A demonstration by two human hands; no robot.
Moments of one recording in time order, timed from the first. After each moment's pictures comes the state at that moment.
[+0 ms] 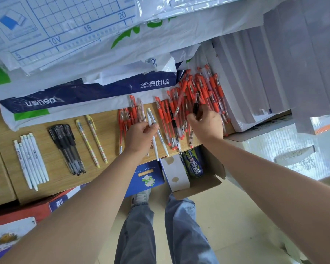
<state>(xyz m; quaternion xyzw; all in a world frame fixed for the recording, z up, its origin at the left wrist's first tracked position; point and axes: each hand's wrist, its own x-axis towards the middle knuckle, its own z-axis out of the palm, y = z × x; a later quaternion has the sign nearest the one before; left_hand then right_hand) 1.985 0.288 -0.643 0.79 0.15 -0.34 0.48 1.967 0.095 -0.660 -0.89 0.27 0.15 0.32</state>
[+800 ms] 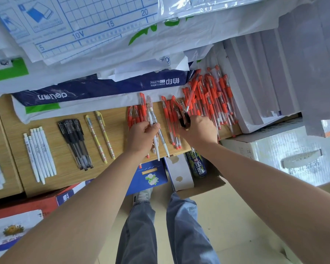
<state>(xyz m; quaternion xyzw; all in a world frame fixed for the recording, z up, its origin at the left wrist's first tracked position) 1.982 0.307 -0.640 0.79 0.16 -0.33 0.49 1.966 0.134 -0.652 -0.94 0.18 0.25 0.17</state>
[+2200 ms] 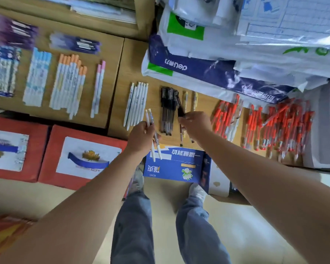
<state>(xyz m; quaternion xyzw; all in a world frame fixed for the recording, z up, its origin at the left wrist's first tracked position) 1.896 0.534 -0.622 0.71 0.33 -0.22 0.59 1.968 0.378 -0.630 -0.86 0.15 0.31 0.38</state>
